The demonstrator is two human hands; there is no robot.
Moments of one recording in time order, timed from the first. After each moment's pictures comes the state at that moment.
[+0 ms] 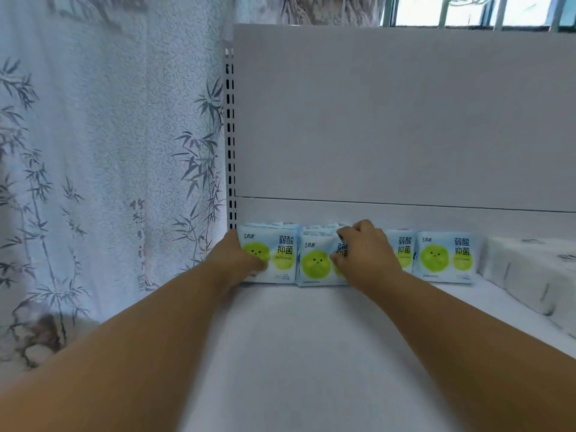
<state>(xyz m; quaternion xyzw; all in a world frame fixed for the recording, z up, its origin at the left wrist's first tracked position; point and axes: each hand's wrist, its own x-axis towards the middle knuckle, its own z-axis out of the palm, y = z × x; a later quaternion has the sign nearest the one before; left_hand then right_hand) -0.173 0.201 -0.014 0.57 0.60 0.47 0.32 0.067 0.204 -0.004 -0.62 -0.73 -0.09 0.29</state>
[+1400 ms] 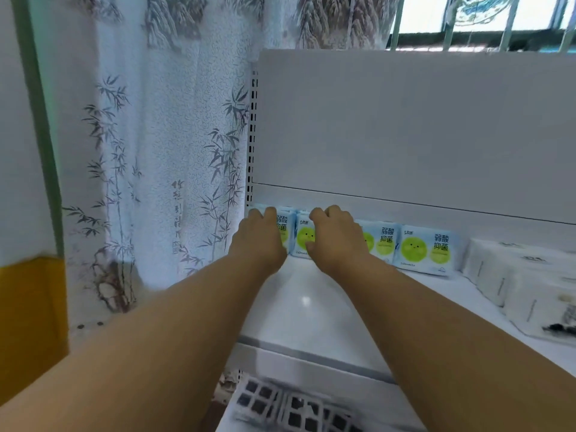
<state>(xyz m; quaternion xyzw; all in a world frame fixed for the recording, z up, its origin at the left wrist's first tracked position) -0.076 0.102 -0.004 0.62 0.72 0.31 -0.09 0.068 0.134 0.008 -0.51 -0.80 -0.14 0.28</state>
